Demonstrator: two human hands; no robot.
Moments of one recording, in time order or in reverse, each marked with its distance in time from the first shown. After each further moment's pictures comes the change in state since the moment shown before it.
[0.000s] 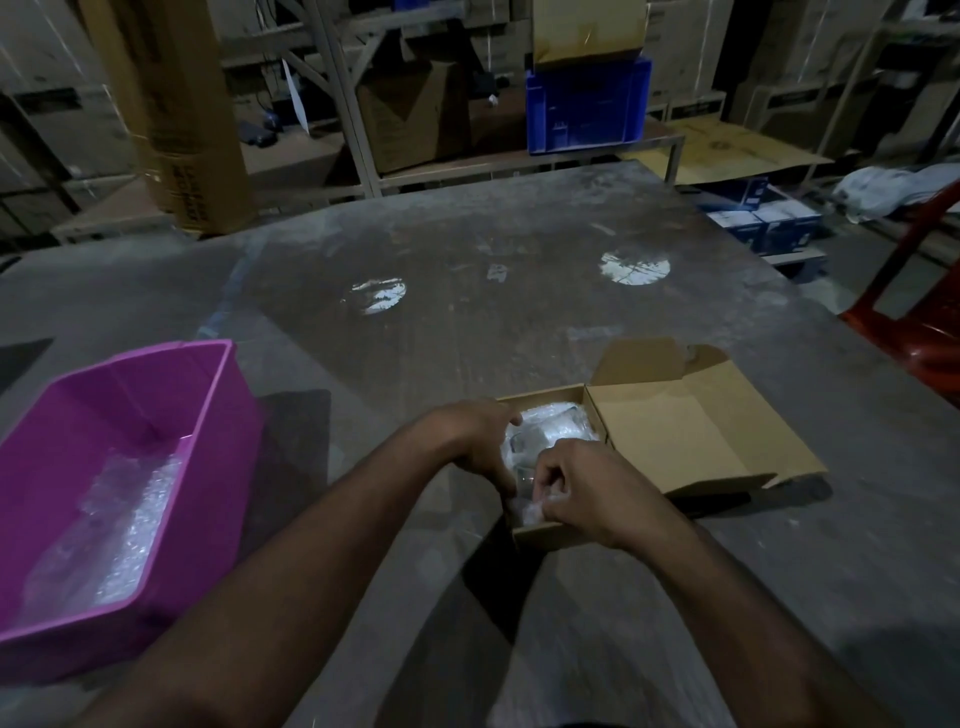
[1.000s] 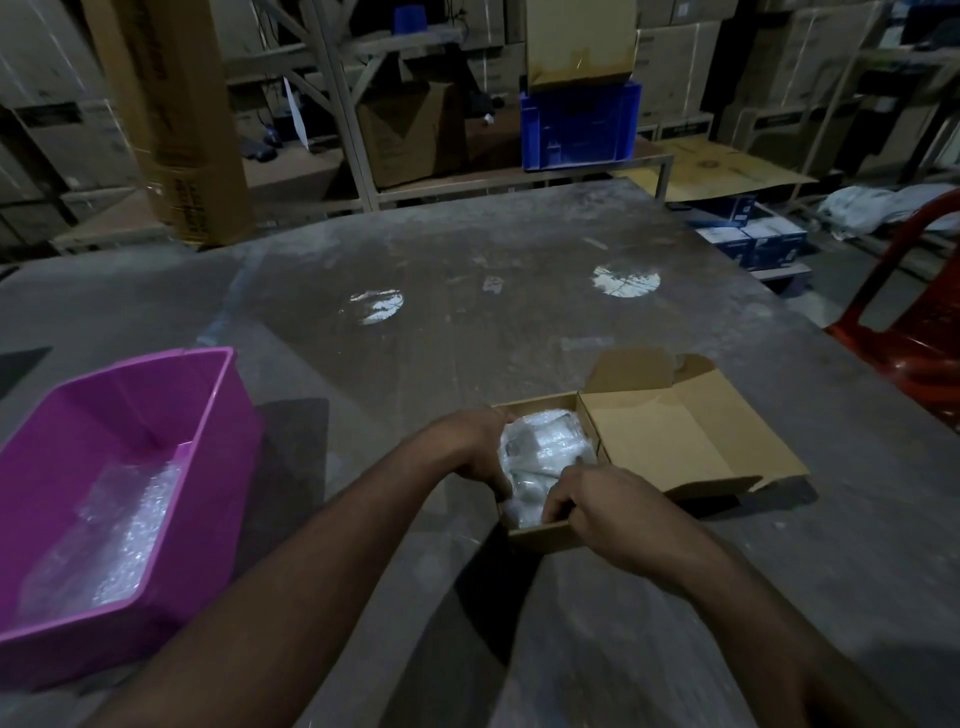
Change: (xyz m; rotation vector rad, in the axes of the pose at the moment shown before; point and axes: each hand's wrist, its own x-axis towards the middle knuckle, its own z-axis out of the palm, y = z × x) left_hand -0.009 0.007 0.006 -0.071 0.100 -0.014; right_hand -0.032 -0.003 -0.017 -0.116 -0.145 0.018
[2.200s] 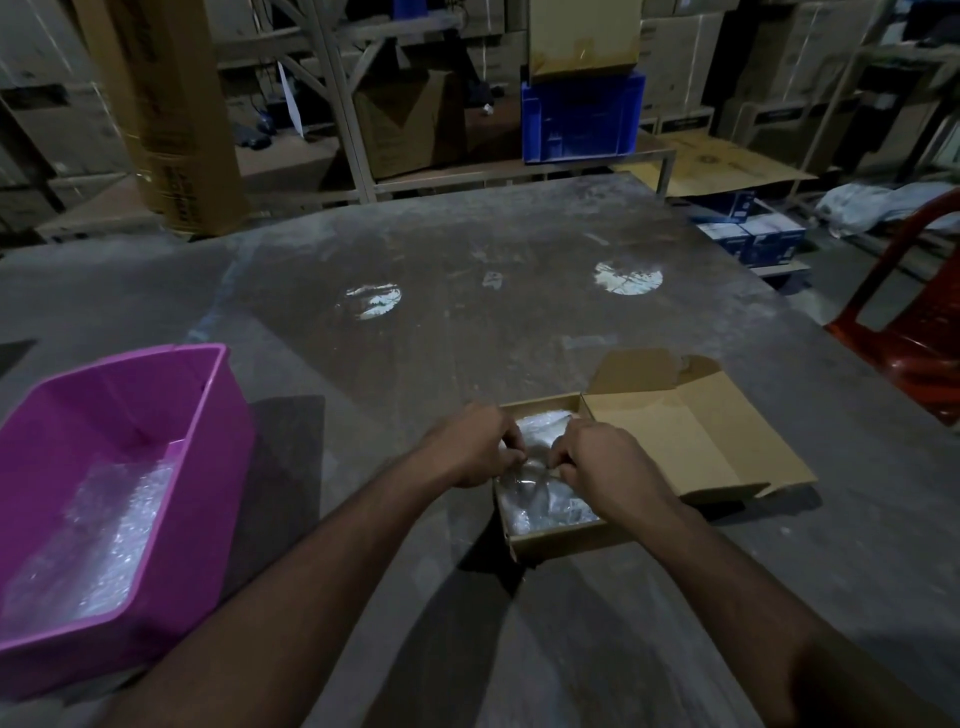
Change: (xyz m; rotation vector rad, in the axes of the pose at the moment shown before) left_hand 0.008 -0.014 0.012 -0.036 0.223 0.114; right_hand 0.061 0.023 0.008 -0.171 0.255 0.020
